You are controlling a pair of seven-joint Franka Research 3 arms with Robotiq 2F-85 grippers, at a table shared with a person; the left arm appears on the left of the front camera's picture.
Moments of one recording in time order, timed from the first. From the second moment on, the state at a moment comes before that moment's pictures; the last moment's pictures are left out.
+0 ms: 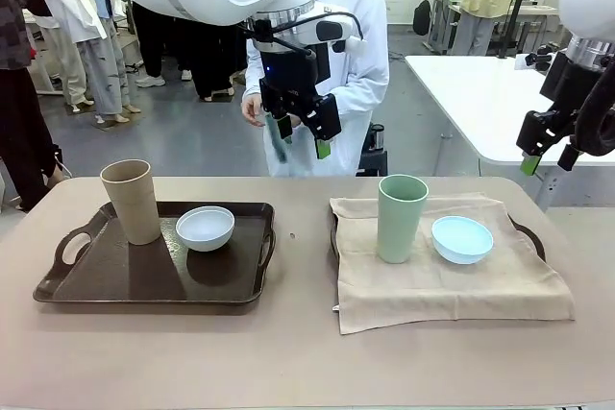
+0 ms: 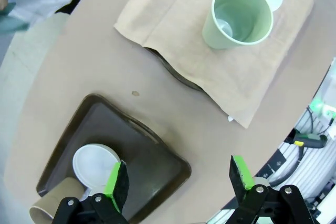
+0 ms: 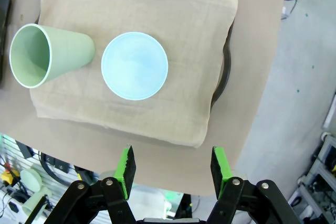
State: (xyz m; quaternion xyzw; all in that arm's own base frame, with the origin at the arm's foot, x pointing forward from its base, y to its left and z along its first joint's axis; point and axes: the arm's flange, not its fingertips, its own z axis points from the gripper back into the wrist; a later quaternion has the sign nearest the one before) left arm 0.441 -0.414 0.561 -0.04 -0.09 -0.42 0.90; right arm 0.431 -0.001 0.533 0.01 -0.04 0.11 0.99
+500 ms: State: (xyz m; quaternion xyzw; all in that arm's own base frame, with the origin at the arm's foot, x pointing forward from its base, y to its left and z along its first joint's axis) left arm 0.441 -0.414 0.561 -0.04 -0.09 -0.42 0.90; right arm 0.430 -0.001 0.536 0.01 -0.04 0.12 0.99
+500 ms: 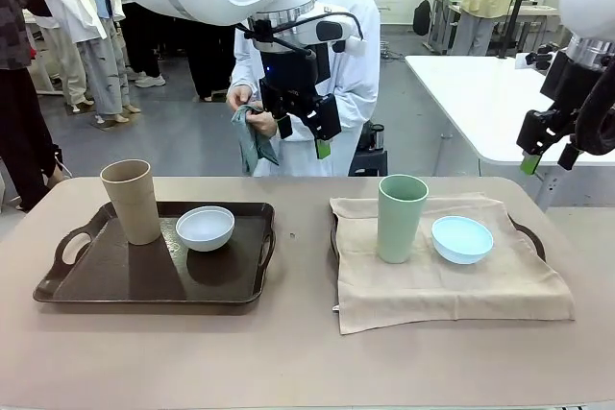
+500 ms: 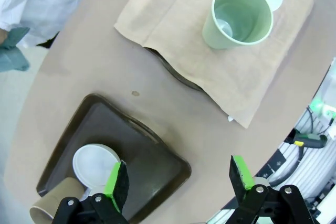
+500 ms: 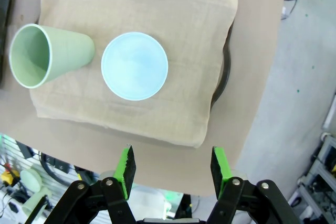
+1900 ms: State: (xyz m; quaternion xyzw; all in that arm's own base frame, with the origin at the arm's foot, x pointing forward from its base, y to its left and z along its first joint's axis) left arm 0.418 -0.060 0.550 -0.34 -0.10 -0.17 0.92; right arm 0.417 -0.123 0.484 0.24 0.02 0.02 0.97
